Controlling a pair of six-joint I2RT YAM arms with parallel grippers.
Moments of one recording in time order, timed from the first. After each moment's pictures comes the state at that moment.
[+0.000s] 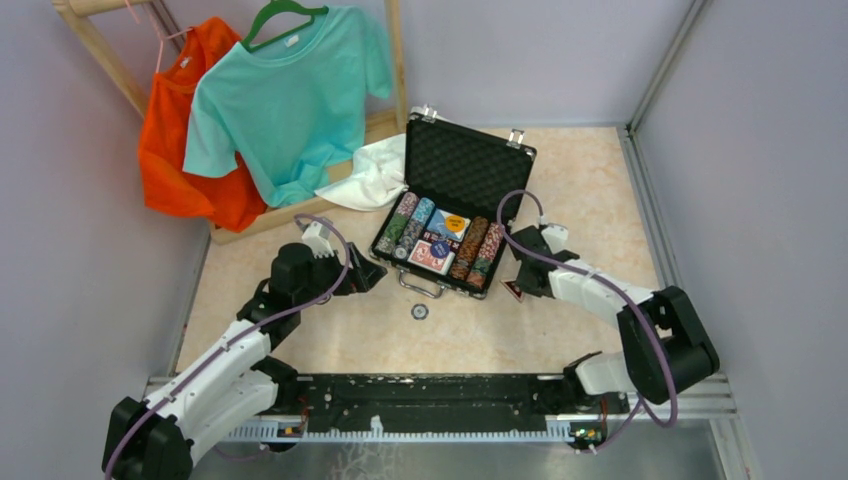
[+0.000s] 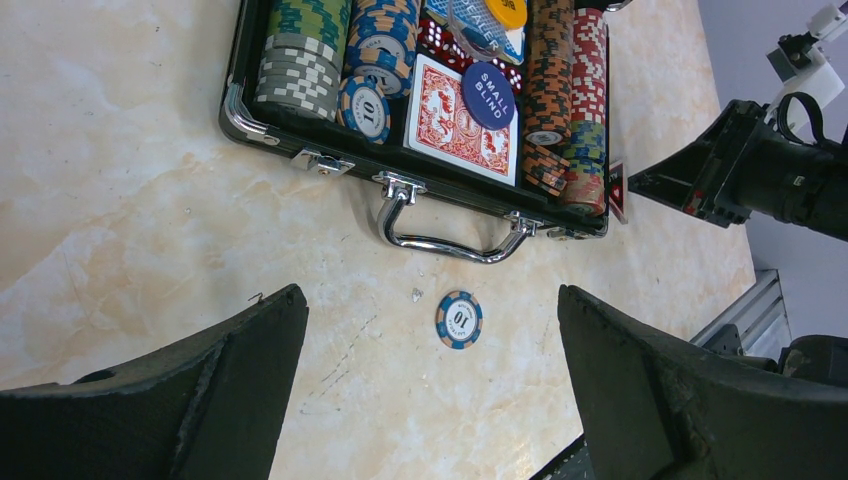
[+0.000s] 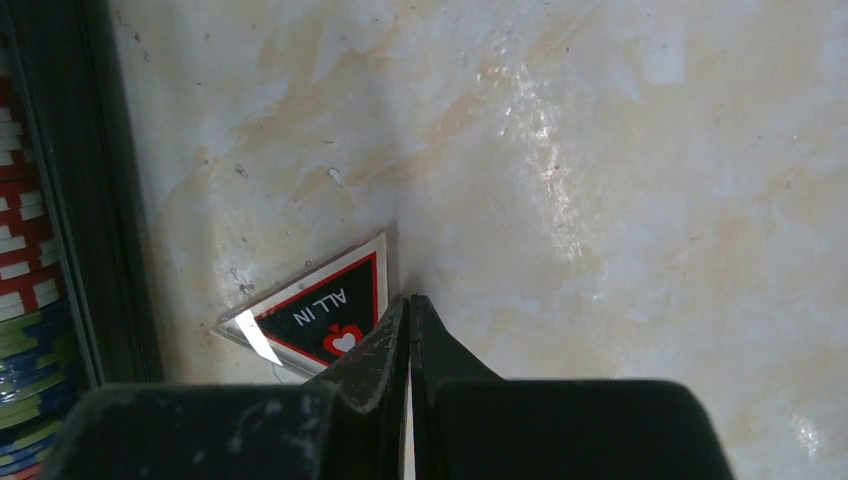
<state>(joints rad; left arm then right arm) -0.47 0.82 0.40 0.00 0.18 -0.61 0.45 1.34 0.62 -0.42 0.39 0.73</state>
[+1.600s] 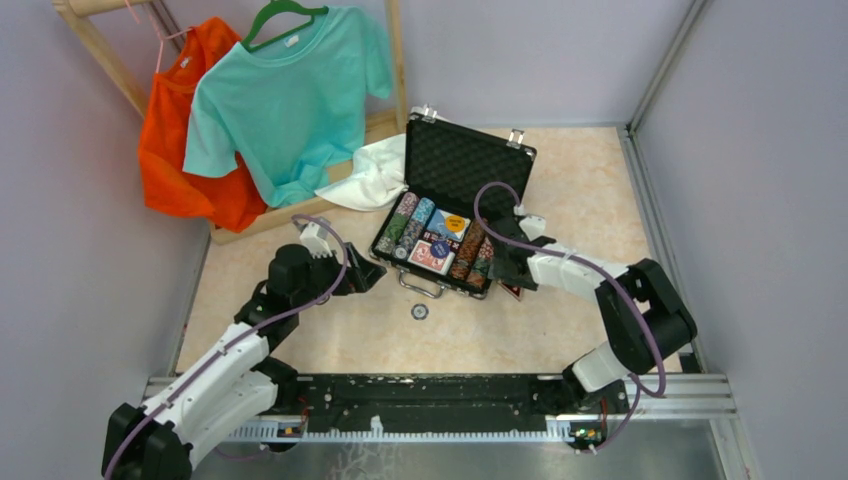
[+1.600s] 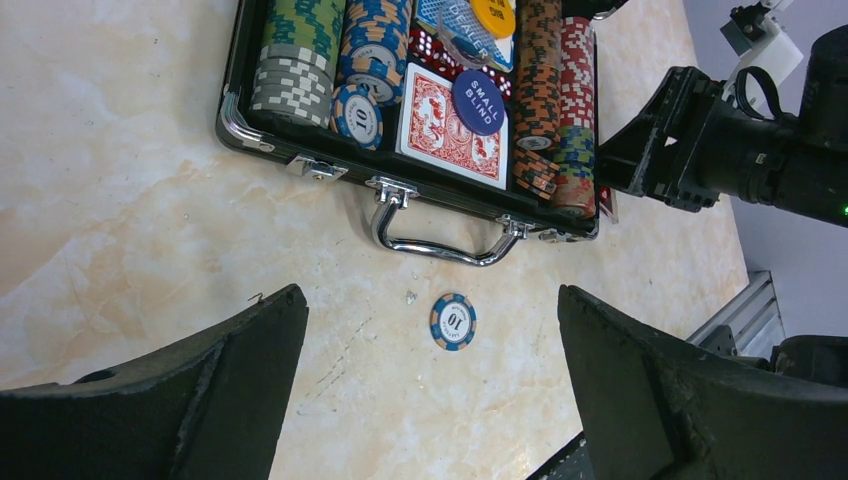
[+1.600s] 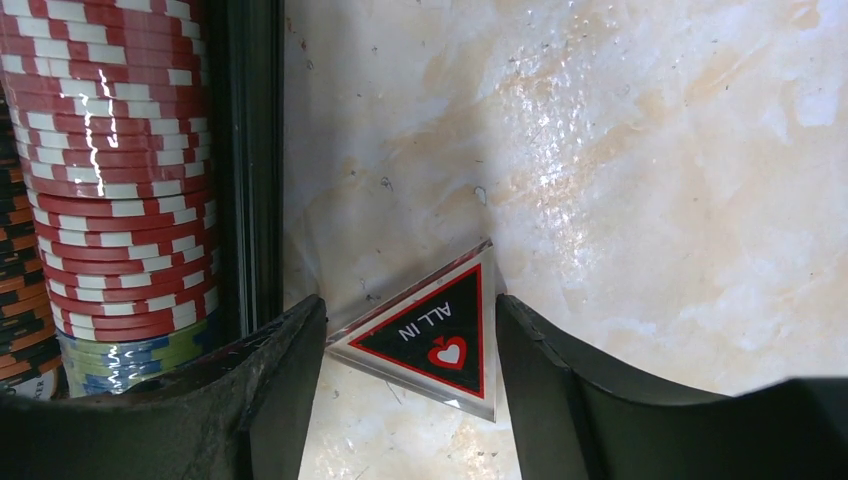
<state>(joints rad) -0.47 0.79 0.40 -0.01 0.18 -0.61 0.54 1.50 0.77 -0.45 0.40 0.76</state>
